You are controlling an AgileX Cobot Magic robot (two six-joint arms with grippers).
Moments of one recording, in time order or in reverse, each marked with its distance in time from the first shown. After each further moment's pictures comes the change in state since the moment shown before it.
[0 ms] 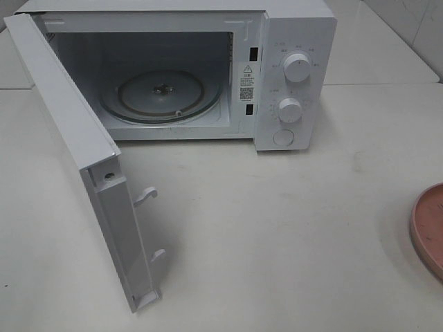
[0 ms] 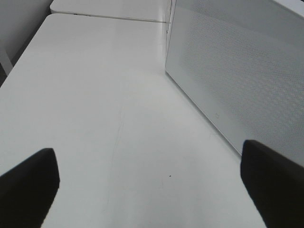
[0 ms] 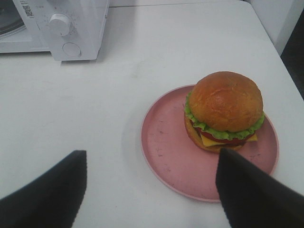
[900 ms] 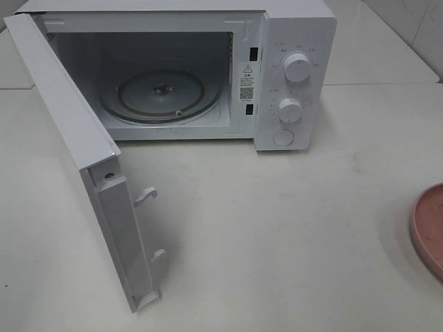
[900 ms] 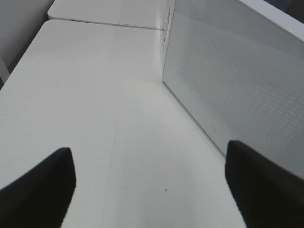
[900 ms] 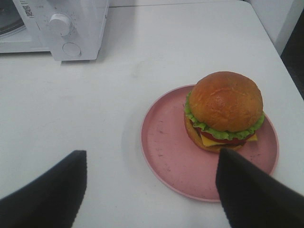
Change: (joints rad) left arm 0.000 0.107 -0.028 -0.014 -0.084 0.000; right arm 0.000 0.000 0.000 0.000 0.000 0.000
